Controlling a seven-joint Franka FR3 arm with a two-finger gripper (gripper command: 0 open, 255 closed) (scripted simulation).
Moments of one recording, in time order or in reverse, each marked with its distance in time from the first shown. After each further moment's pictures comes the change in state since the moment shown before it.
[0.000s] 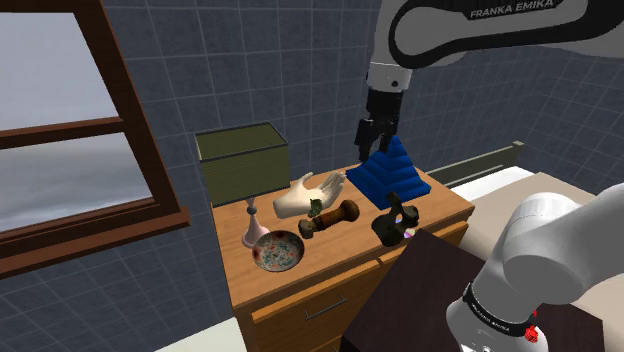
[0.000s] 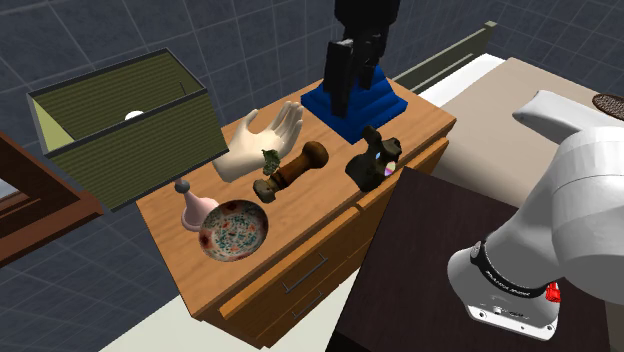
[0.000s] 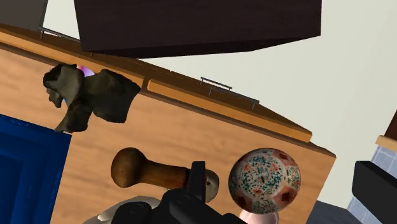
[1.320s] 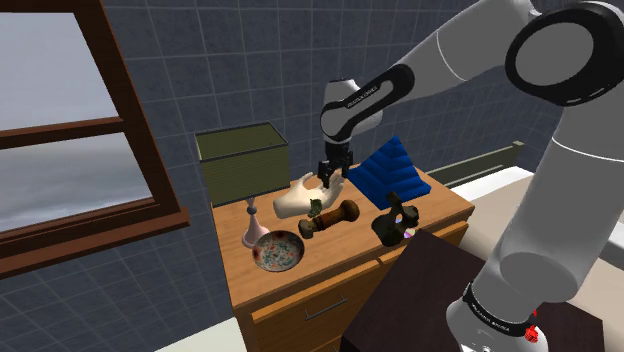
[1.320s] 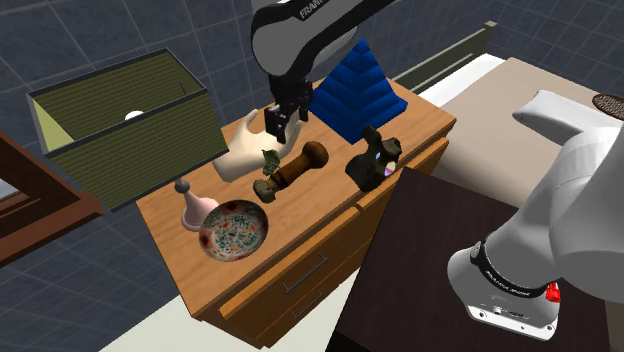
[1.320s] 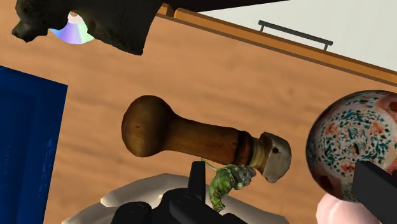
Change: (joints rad) arm -0.049 0.689 -0.047 0.166 -0.064 0.502 -0.052
